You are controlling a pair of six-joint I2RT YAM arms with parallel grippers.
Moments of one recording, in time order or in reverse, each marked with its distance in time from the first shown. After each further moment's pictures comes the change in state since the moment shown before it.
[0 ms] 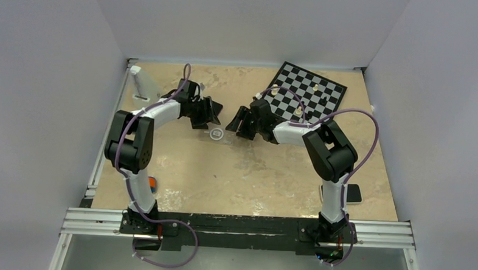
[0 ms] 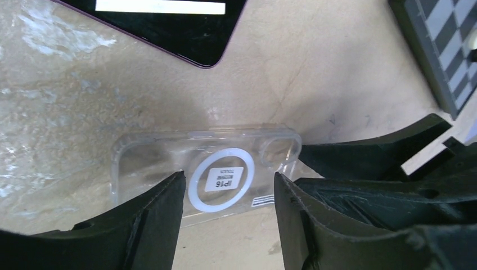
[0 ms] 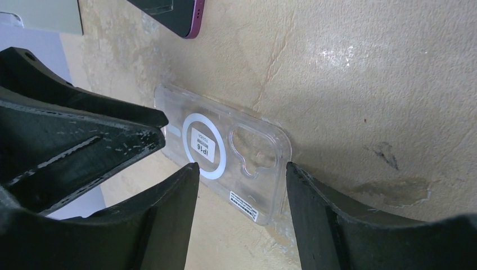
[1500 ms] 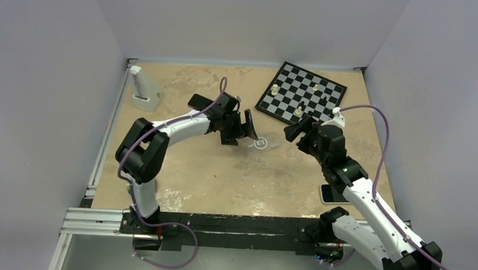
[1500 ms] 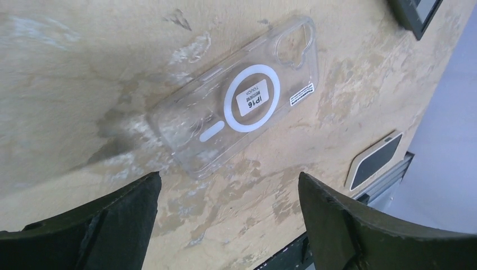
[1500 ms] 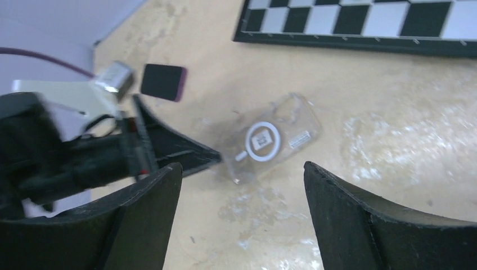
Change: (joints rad) left arm -0.376 -0.015 0.005 0.046 -0.042 -0.283; right arm -0.171 -1.168 -0.493 -0.384 0.343 -0.136
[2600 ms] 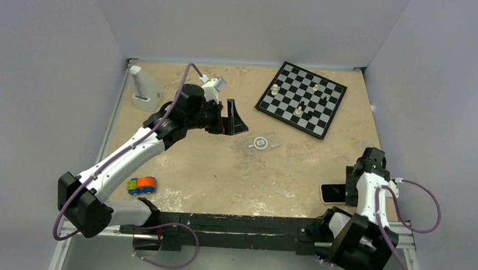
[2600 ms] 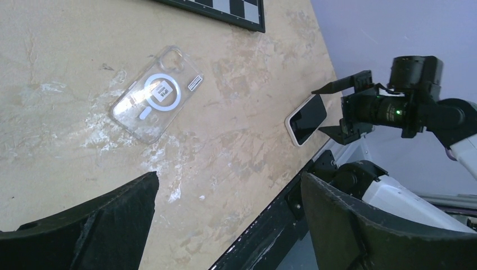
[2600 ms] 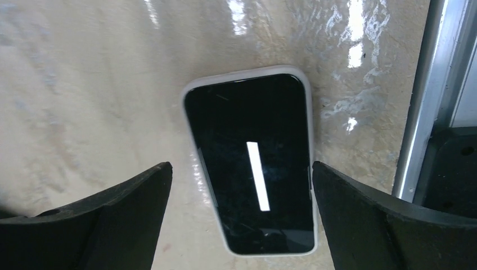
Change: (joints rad) left arm 0.015 -0.615 -0.110 -0.077 0.022 0.238; right arm -0.904 0.114 -0.132 -0.621 0.166 0.424
